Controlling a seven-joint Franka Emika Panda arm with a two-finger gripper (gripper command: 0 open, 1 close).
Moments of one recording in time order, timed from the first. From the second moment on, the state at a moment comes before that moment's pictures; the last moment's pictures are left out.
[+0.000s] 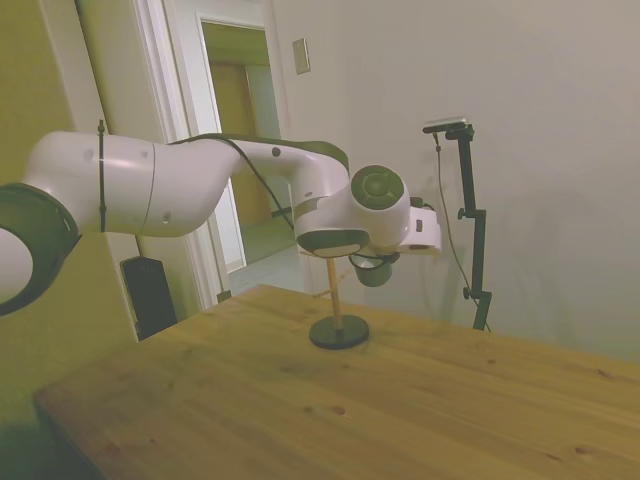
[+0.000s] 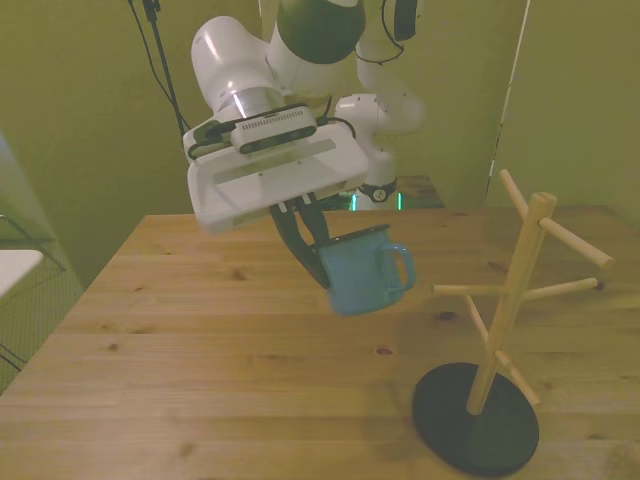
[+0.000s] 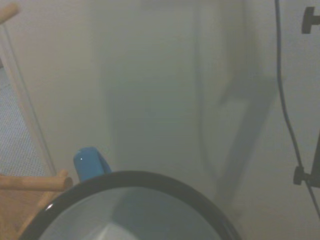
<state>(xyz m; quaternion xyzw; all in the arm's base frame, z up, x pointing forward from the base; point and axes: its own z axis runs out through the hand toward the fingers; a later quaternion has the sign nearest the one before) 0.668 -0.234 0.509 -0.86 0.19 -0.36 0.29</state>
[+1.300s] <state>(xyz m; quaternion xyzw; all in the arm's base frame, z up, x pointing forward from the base) 0.519 -0.126 0.407 -0.91 0.18 -0.31 0.19</state>
